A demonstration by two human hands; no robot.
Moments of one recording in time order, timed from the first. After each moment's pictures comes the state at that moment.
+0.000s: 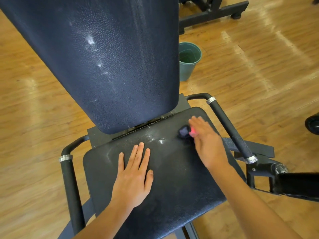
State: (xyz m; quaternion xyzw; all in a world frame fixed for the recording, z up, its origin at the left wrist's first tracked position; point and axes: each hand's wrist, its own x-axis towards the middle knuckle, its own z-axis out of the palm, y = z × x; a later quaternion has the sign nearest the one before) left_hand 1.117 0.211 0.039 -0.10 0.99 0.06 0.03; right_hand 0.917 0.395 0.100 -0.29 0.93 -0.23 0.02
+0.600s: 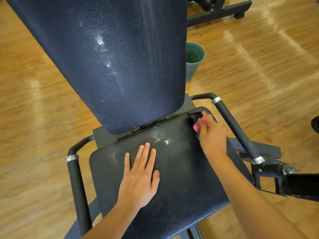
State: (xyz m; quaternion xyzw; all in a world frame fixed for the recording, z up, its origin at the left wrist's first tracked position) left_hand 1.117 0.211 0.040 -0.10 0.99 0.07 0.02; right_hand 0.906 0.367 0.101 -0.11 0.95 -0.28 0.02
